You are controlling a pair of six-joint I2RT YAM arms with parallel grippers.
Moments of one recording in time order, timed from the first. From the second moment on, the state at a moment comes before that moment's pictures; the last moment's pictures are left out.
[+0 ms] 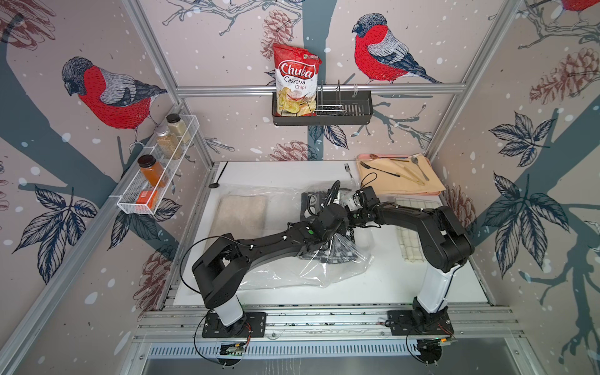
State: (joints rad) left arm -0.97 1.67 1.12 -0.03 -0.34 -0.55; right arm 0.45 1.88 1.06 -0.18 -0.56 0.36
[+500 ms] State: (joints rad) left arm -0.97 1.67 1.11 -0.03 -0.40 -0.56; right arm 0.45 1.84 1.03 -0.18 -0.53 0.36
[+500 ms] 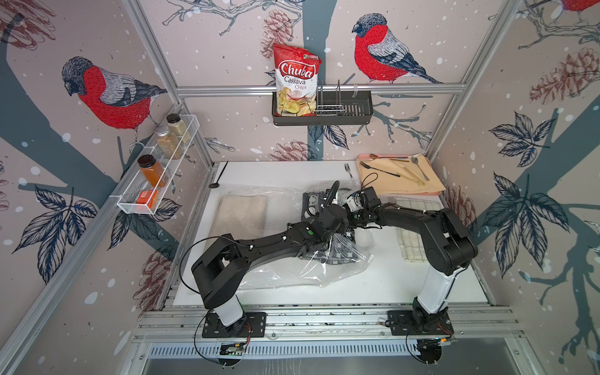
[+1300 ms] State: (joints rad) left arm -0.96 1.66 1.06 0.01 -0.39 -0.57; right arm 0.44 1.77 0.94 -0.13 -0.46 0.37
